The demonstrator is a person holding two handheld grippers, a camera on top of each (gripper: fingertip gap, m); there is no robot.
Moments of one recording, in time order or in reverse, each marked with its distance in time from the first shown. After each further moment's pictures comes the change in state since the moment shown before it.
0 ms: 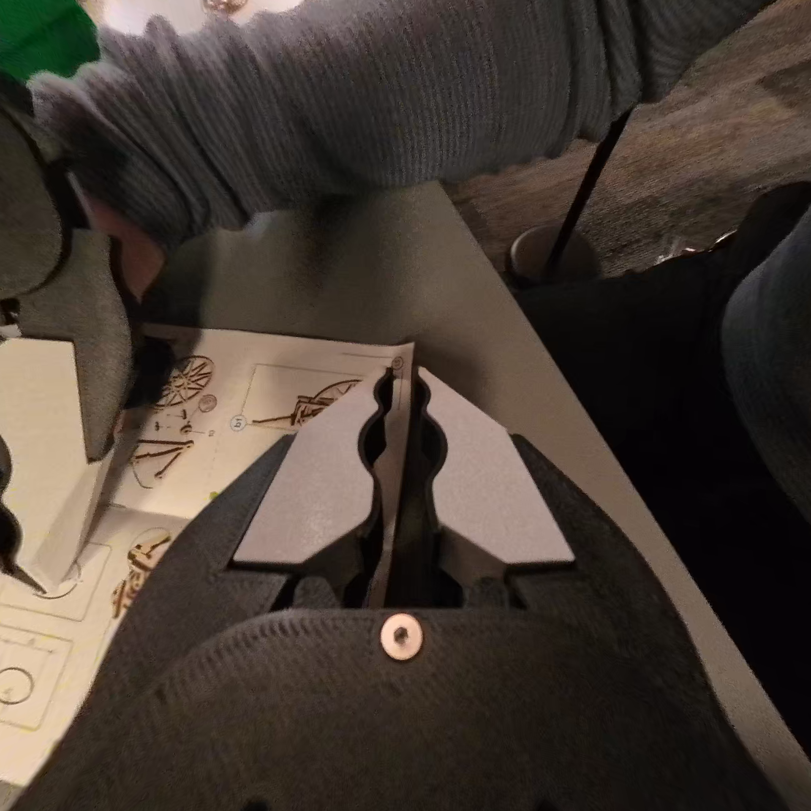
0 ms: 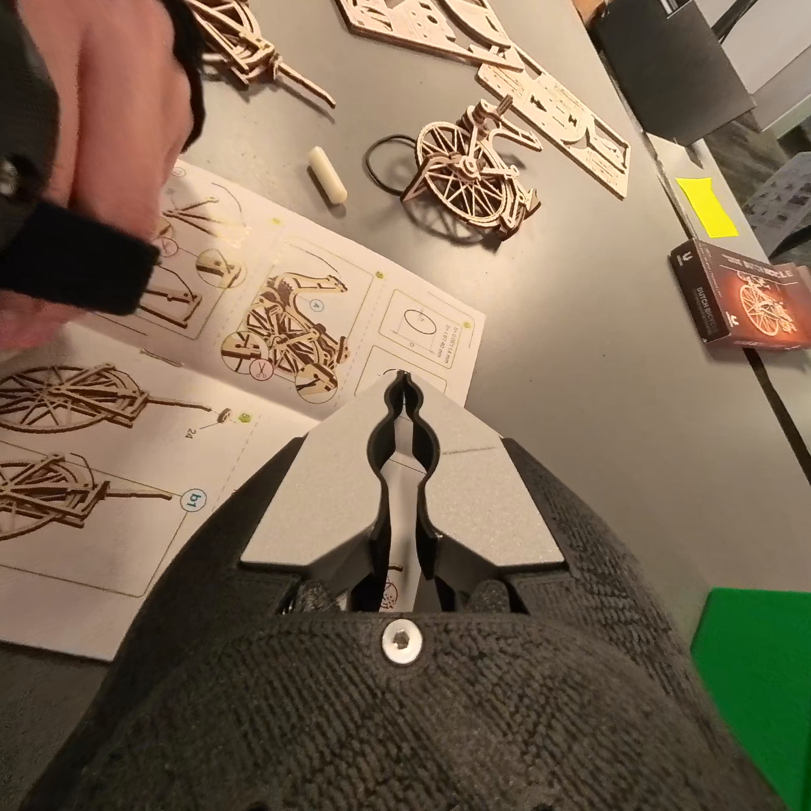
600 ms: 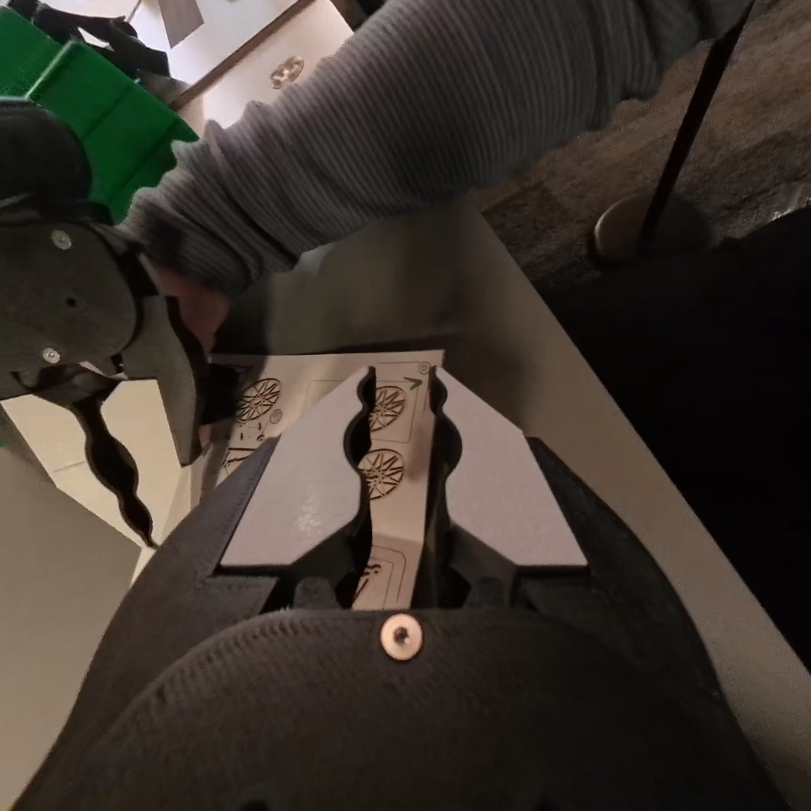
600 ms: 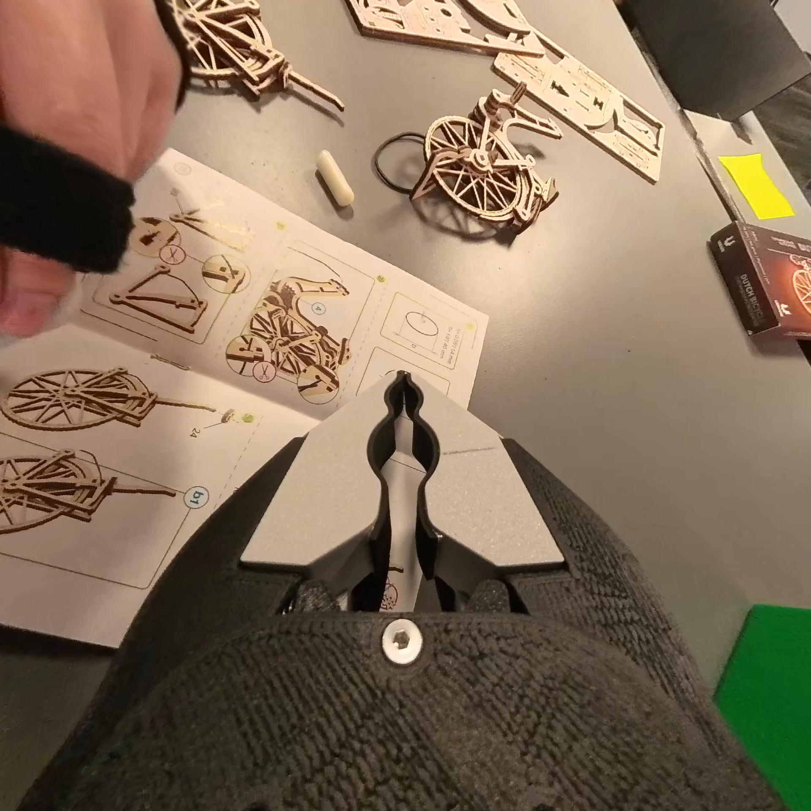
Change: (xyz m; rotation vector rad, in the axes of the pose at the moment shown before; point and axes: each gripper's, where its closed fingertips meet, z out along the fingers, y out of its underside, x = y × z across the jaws) left arm -0.008 -0.013 -0.011 0.003 -0.186 0.184; right arm -0.002 0.000 0.001 -0.002 -0.073 0.054
